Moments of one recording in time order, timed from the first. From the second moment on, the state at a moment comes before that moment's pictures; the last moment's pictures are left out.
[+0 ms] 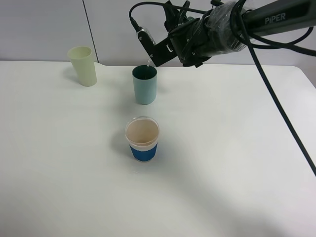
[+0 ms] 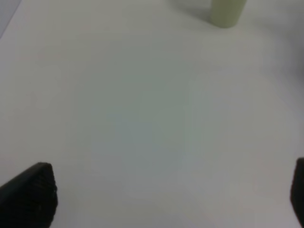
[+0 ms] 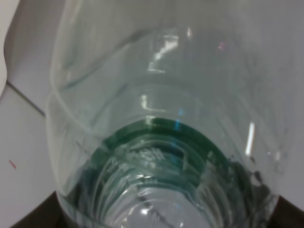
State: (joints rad) left arm -0.01 0.00 -0.51 0.07 1.06 -0.12; right arm 0.66 2.09 -1.43 -1.73 0.64 -0.14
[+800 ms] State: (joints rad) left arm -0.01 0.00 -0.51 0.07 1.06 -0.12; right arm 0.66 2.09 -1.43 -1.73 0.59 -0.28
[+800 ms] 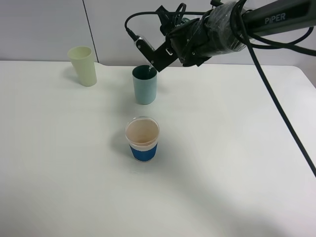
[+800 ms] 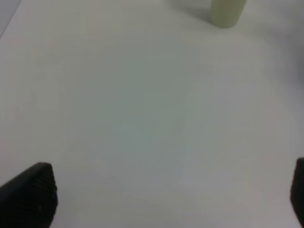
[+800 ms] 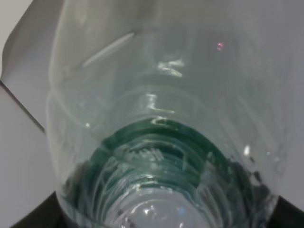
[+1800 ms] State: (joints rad) left arm -0.01 0.00 -0.51 0.07 1.06 -0.12; right arm 0.65 1.96 -1.43 -1.19 0.57 0.93
